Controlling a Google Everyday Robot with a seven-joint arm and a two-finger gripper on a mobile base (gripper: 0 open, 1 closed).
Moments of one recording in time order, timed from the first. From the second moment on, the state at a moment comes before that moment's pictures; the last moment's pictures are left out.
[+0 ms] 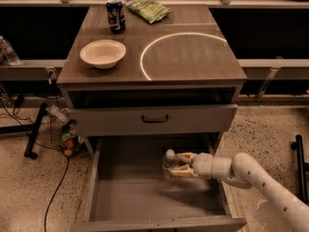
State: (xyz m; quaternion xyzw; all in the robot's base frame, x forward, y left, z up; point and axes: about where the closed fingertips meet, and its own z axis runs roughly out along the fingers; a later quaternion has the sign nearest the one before) arm 0.564 -0.101 0.473 -0.48 0.63 0.33 0.51
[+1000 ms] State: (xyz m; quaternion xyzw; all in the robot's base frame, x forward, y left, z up) arm 0.570 -0.113 0.447 -0.47 0.66 0.33 0.50
